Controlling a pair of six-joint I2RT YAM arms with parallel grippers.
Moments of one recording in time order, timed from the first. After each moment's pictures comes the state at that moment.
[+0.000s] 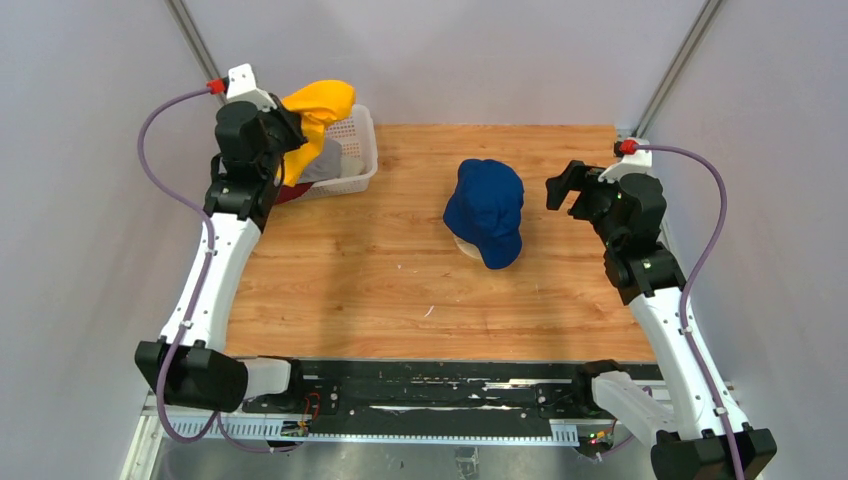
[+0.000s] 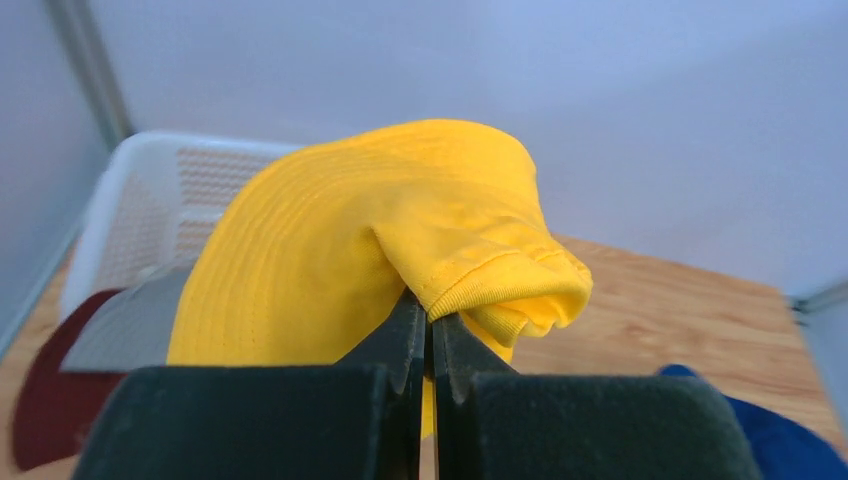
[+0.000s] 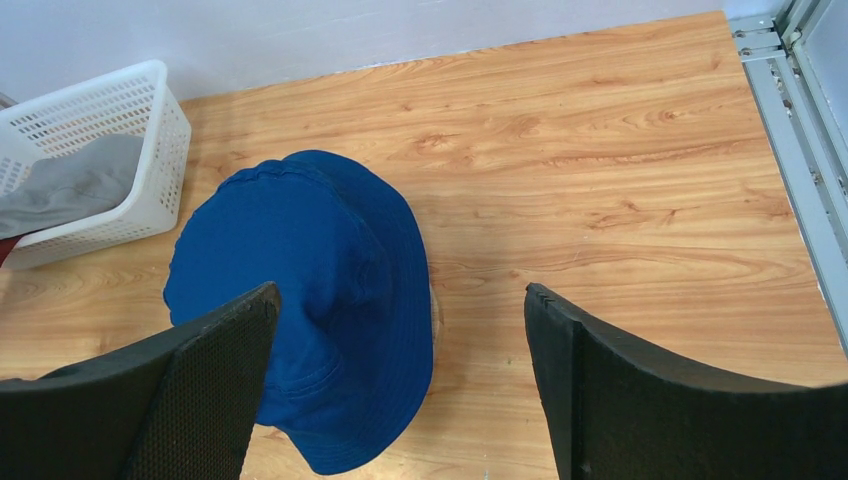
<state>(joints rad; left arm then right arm) -0.09 1.29 1.34 -0.18 -0.16 -0.30 0.17 0.91 0.98 -0.27 0.05 0.26</state>
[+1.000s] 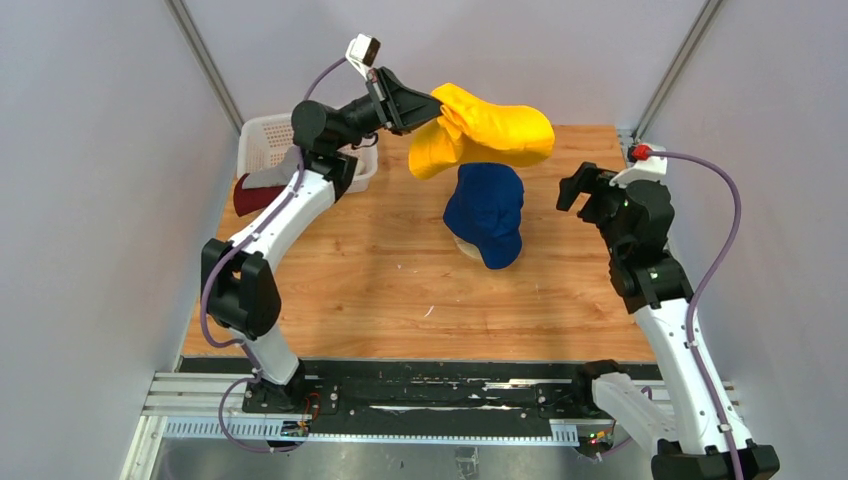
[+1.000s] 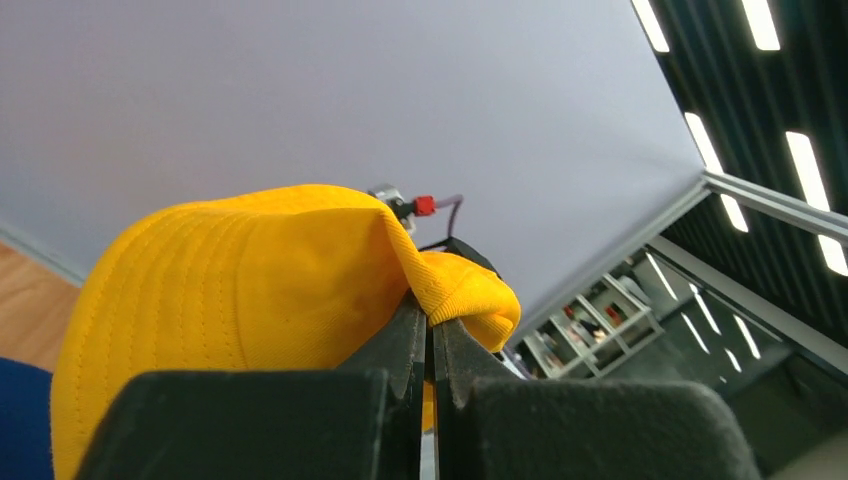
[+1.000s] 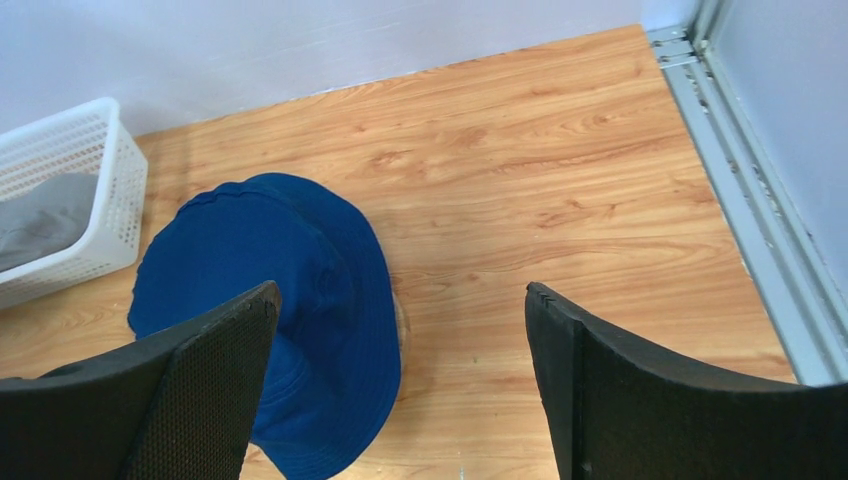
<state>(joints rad) -0.37 1.69 1.52 0.85 0.86 -1.47 0.17 0.86 0.98 -0.30 0.15 0.25</state>
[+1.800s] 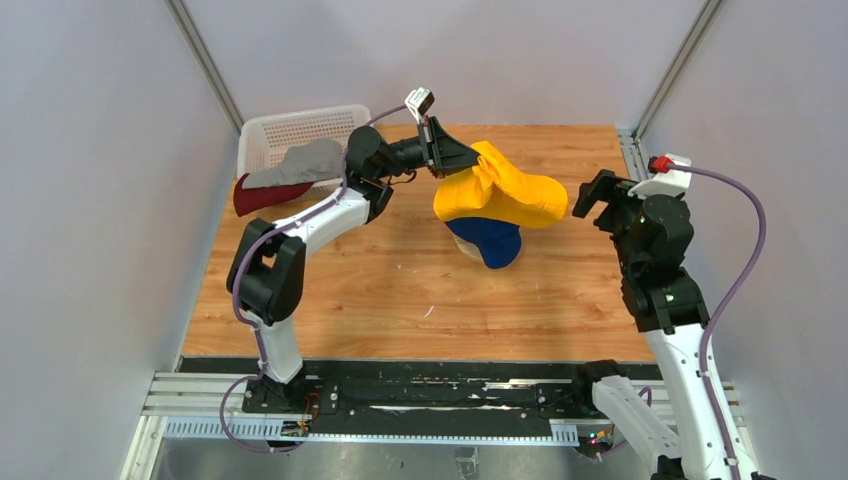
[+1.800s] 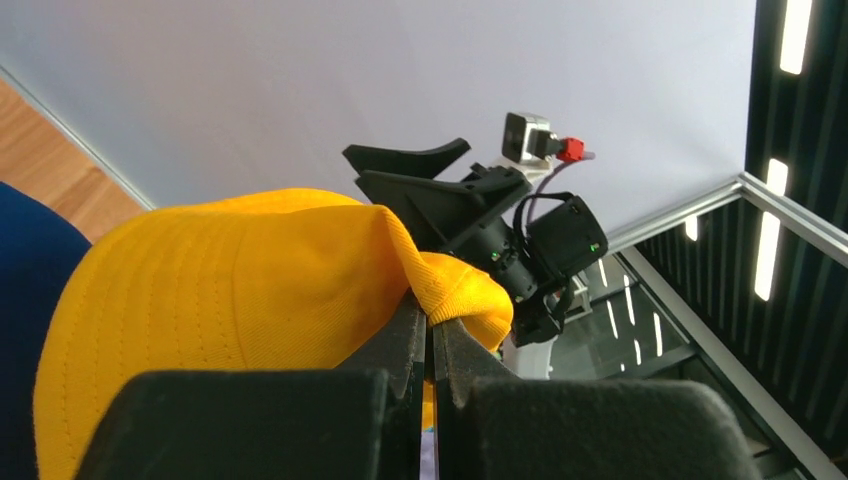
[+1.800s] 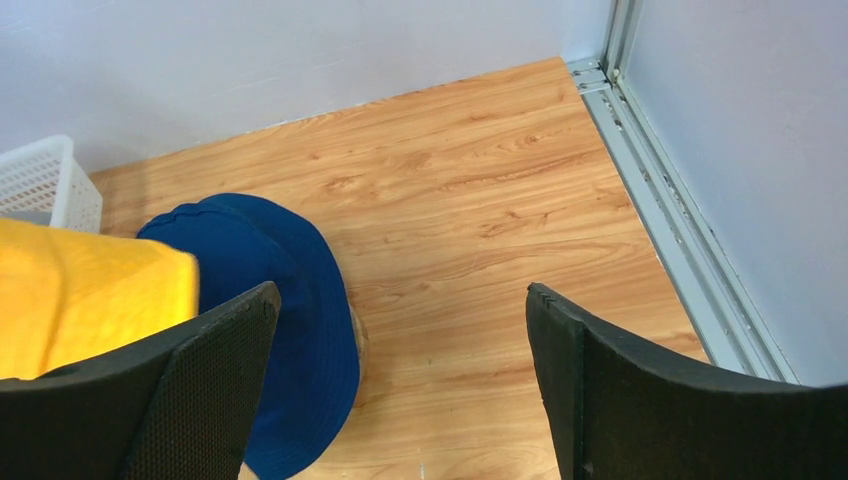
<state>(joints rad) -0.52 1.83 1.37 0.94 0.90 -1.54 0.16 0.76 1.00 -0.39 0.28 0.21</state>
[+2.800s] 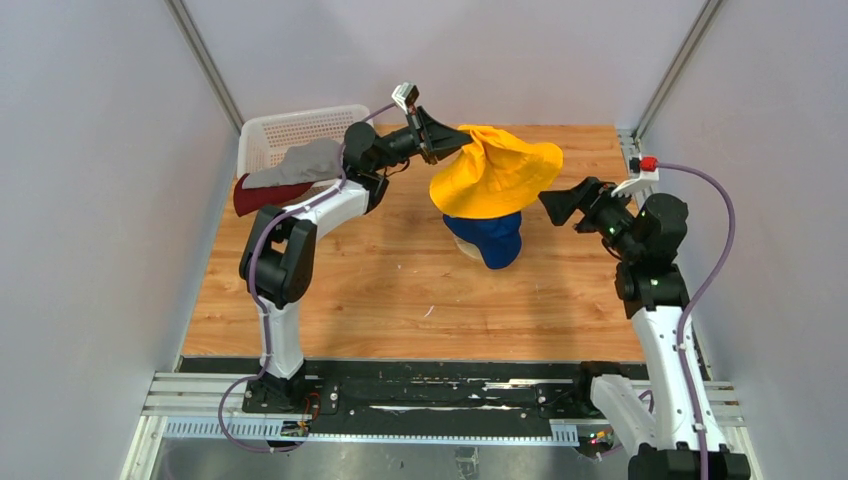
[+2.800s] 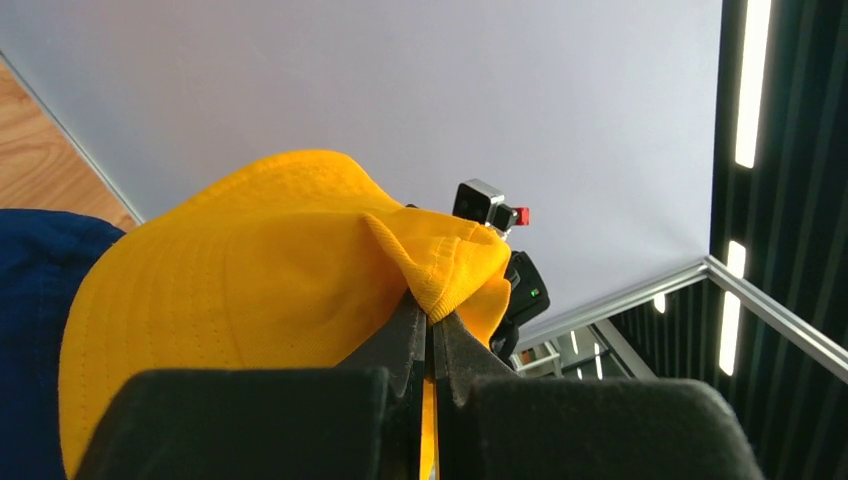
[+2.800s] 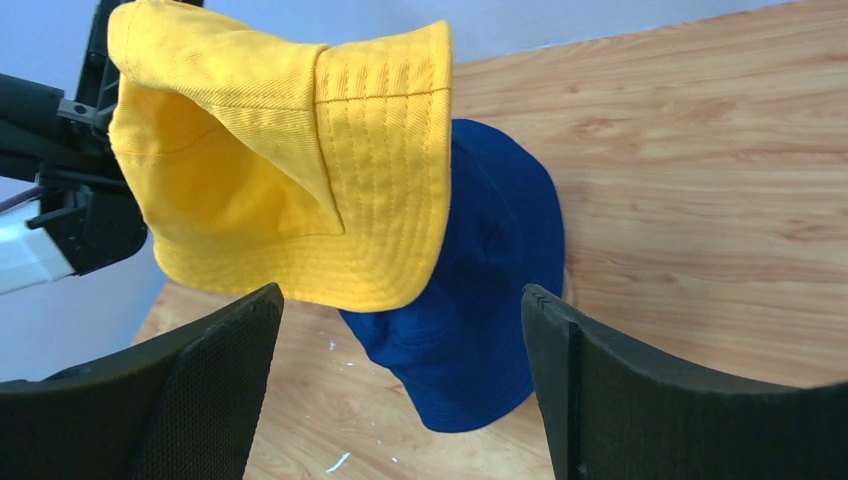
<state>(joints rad) -0.44 1.97 1.45 1.01 0.83 -1.65 -0.03 0.80 0.84 -0.15 -0.45 0.41</state>
